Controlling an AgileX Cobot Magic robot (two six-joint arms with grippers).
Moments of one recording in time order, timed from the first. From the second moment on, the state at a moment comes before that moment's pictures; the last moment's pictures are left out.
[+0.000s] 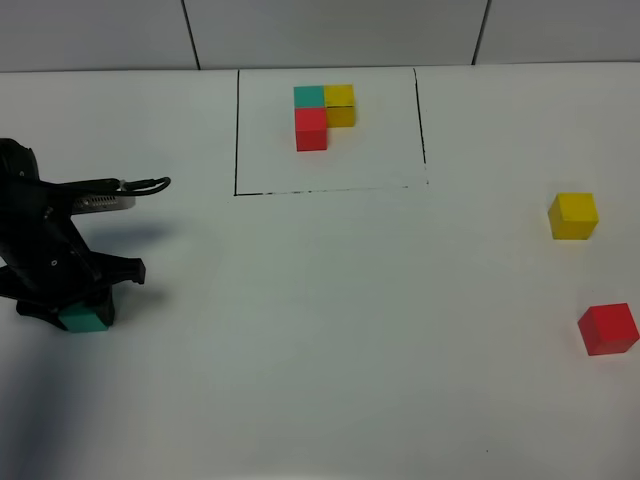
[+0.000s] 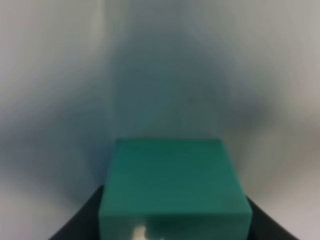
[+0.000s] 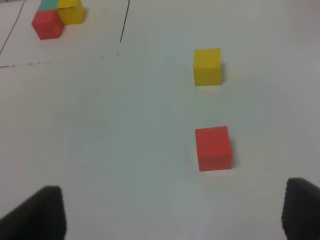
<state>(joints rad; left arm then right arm) -0.09 1.89 -0.96 -0.02 0.67 -0.16 -0.02 0.01 -0.50 0.11 1.05 -0.01</state>
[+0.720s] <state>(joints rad) -0.39 2.03 -1.46 0.03 1.02 0.21 -0.02 0.01 -0.50 0.11 1.05 -0.01</state>
